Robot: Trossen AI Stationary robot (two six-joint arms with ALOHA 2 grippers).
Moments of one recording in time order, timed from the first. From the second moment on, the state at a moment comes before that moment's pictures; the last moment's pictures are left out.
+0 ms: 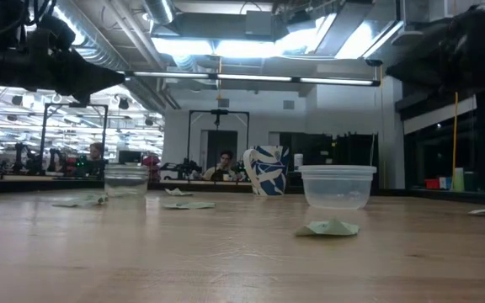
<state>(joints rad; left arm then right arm) 0.44 0.04 0.01 0.08 0.15 -0.01 0.08 0.14 0.01 0.26 0.49 0.05</state>
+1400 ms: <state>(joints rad) 0.62 0.84 0.33 0.27 0.09 0.18 -0.20 0.57 0.19 0.22 0.50 0.13</state>
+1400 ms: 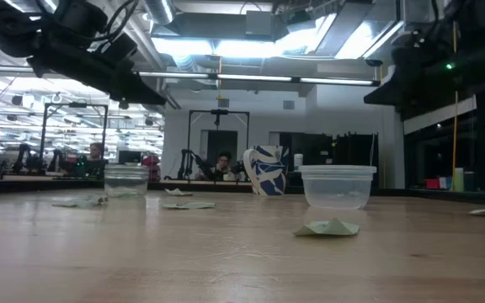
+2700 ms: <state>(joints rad) 0.63 0.86 0.33 0.34 0.08 0.18 -0.49 1.28 0.77 -0.43 0.53 0.60</state>
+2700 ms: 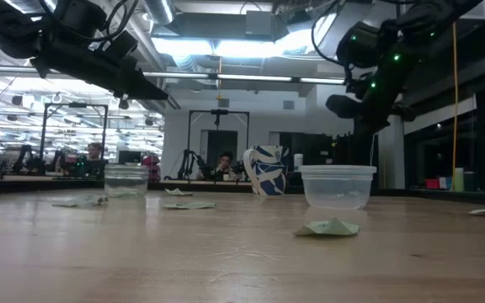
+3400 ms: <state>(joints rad) 0.63 0.86 0.33 0.40 0.08 0.18 -0.57 1.39 0.77 -0.35 0.53 0.65</state>
